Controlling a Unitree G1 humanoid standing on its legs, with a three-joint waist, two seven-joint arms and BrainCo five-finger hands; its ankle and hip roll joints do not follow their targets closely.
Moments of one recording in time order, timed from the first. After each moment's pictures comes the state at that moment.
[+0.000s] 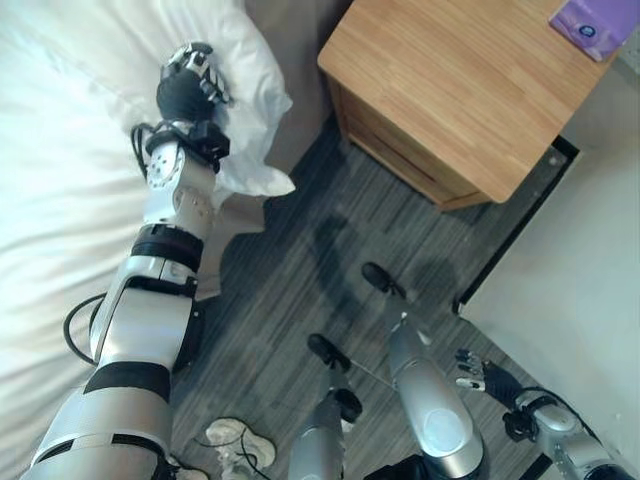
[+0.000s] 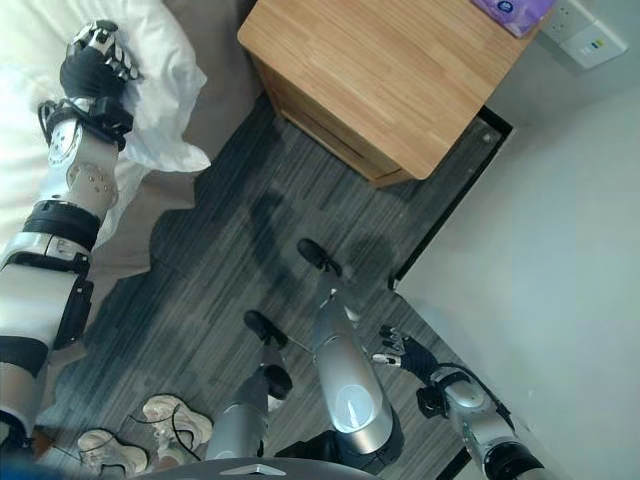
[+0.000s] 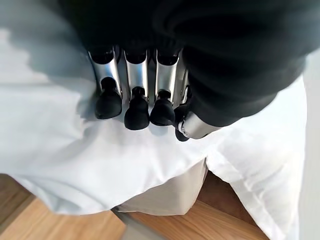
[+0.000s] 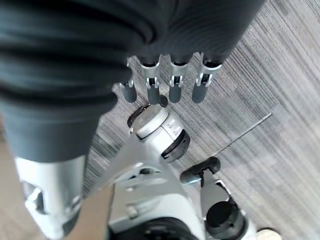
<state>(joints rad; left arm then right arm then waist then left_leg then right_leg) -1.12 0.59 -0.22 0.99 -1.02 -0.26 -0.05 0.00 -0.59 0.45 0.58 0.56 -0.15 0.27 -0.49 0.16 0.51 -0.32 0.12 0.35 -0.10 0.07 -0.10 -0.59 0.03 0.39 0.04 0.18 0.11</state>
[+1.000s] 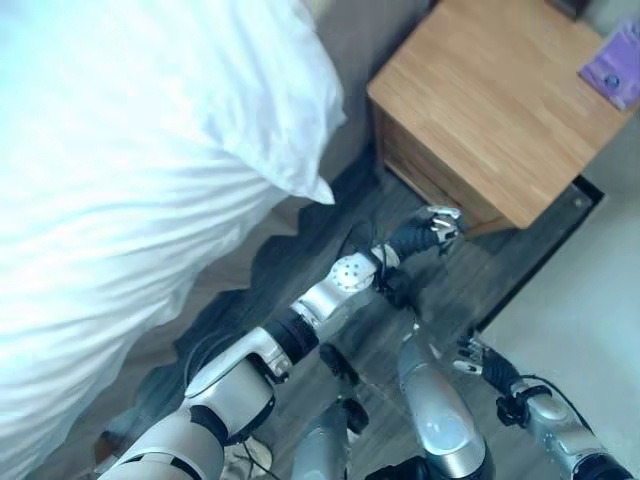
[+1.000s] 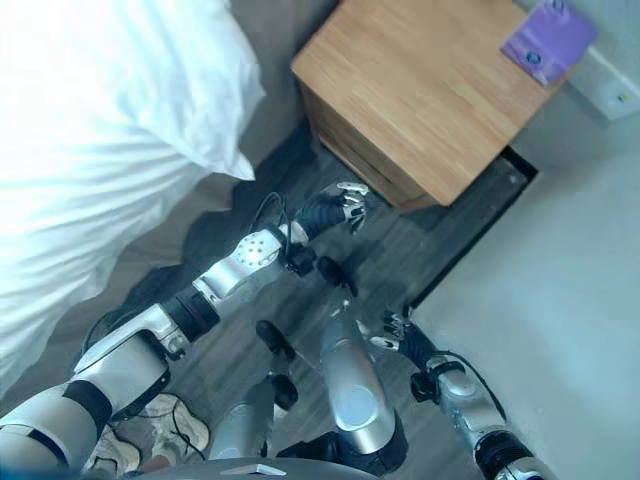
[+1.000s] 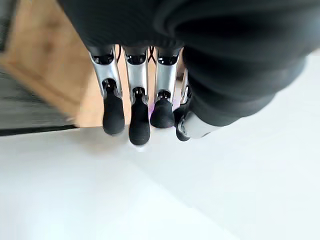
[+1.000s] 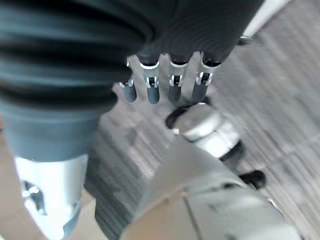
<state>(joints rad) -0.82 0.30 -0.80 0.36 -0.69 -0.18 -0.13 -0.07 -0.56 0.41 0.62 0.52 -0.15 0.16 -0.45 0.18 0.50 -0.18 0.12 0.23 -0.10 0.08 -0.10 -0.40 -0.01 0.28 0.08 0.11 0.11</state>
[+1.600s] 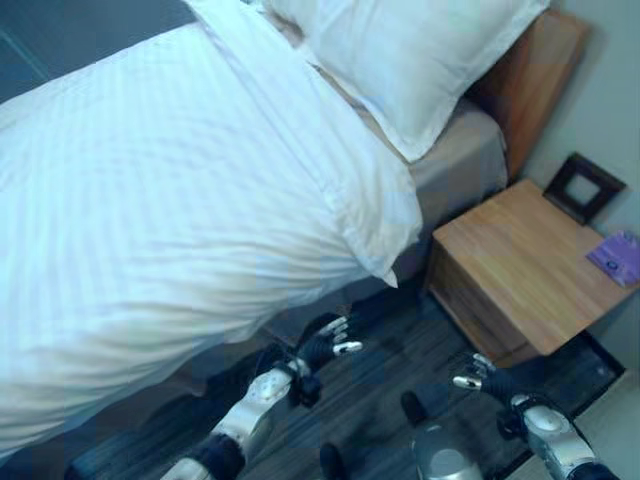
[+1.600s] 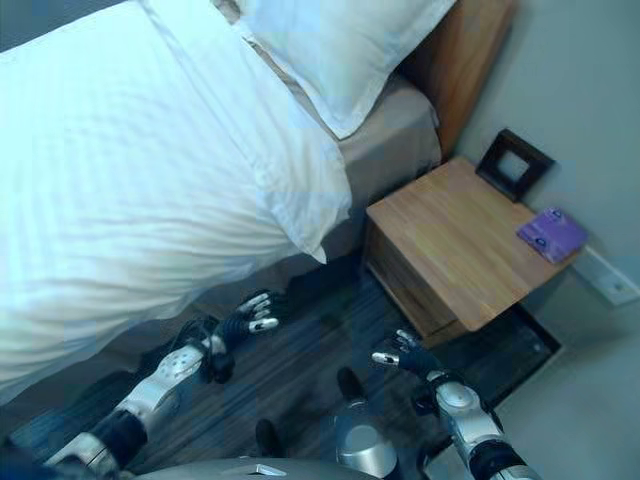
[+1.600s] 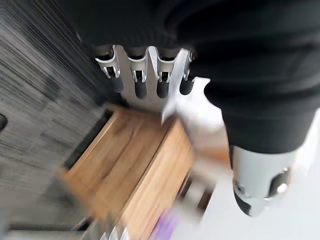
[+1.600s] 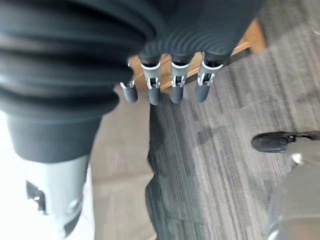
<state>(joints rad) -0.01 0.40 -0.48 0.45 -0.61 -0.10 -0.21 0.01 -0.51 0.36 0.68 0.33 -0.11 0.16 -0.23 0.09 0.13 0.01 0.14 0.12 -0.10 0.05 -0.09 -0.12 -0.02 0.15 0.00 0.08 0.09</state>
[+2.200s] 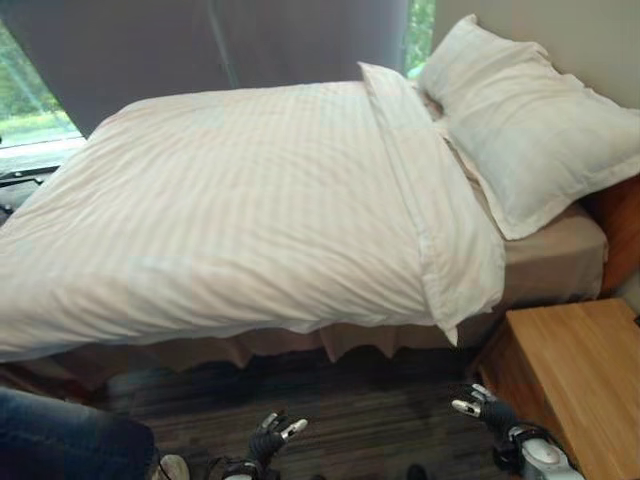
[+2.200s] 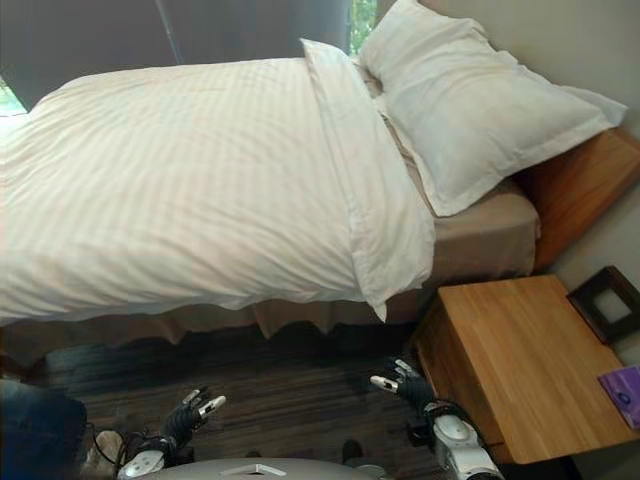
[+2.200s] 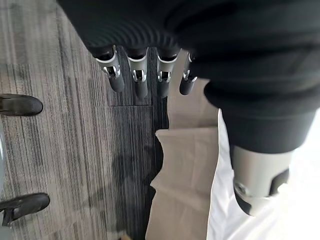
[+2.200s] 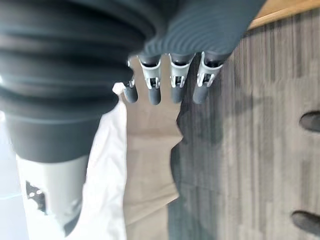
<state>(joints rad) 0.24 0.23 -0.16 0.70 -0.35 -0.11 0.00 0.09 -0.38 0.27 0.73 0.44 -0.11 0.16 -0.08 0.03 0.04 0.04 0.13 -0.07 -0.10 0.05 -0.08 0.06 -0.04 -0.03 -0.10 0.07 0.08</state>
